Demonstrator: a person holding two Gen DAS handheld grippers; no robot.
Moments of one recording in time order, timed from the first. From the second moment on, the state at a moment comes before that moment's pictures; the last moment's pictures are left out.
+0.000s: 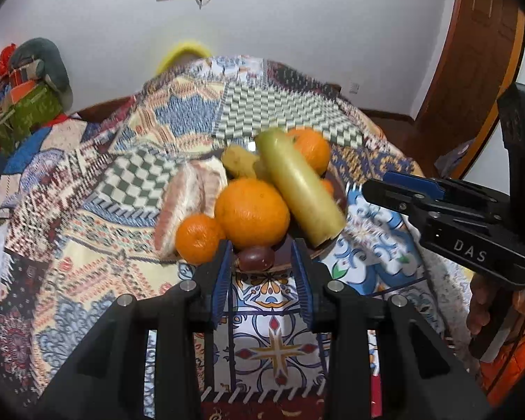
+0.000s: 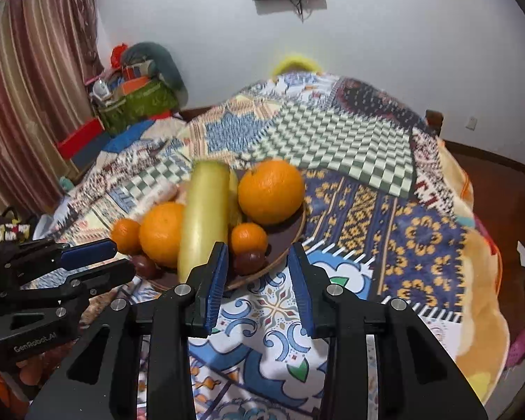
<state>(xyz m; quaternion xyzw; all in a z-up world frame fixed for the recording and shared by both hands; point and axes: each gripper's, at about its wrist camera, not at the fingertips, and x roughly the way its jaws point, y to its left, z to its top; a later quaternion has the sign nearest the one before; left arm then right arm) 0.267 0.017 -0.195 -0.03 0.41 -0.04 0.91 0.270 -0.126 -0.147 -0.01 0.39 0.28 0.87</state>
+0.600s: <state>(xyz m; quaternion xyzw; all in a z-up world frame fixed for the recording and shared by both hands) 0.146 0.010 -0.039 -0.02 0.21 0.00 0.98 0.155 -0.161 0.006 0.03 0.20 0.29 0.94</state>
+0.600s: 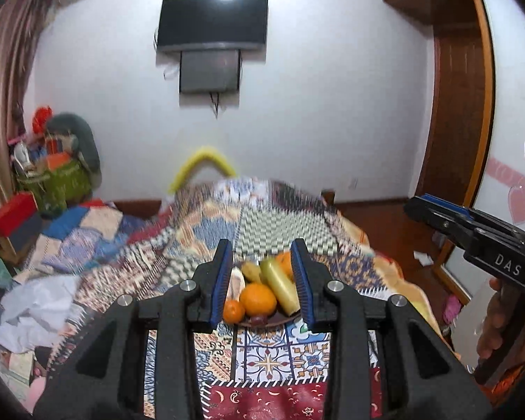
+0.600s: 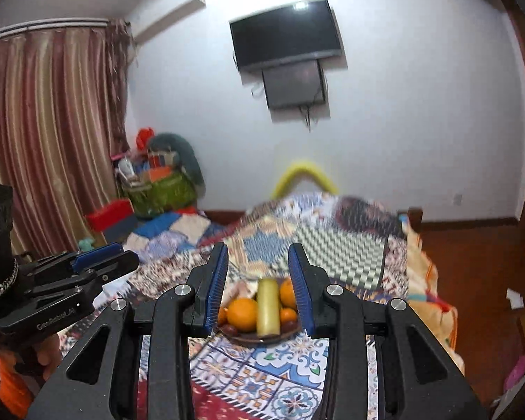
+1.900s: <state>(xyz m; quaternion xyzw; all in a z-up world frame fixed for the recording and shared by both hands) 0.039 -0.002 0.010 -0.01 0.09 0.03 1.00 0.063 -0.166 0.037 0.02 0.10 0.24 0.97</state>
